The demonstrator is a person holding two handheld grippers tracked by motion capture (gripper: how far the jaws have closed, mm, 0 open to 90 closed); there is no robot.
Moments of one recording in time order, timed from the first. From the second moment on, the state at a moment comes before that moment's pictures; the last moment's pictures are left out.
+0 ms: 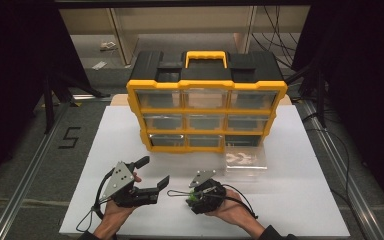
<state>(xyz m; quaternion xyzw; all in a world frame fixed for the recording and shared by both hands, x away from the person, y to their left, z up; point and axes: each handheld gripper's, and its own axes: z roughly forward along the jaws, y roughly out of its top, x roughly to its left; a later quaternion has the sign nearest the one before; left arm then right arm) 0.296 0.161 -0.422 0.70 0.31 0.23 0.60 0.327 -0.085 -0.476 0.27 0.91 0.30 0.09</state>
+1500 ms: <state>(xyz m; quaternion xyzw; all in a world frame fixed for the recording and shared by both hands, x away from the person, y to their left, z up) 0.296 0.161 -0.422 0.70 0.31 0.23 0.60 0.332 -0.109 -0.436 0.28 0.88 0.35 0.14</state>
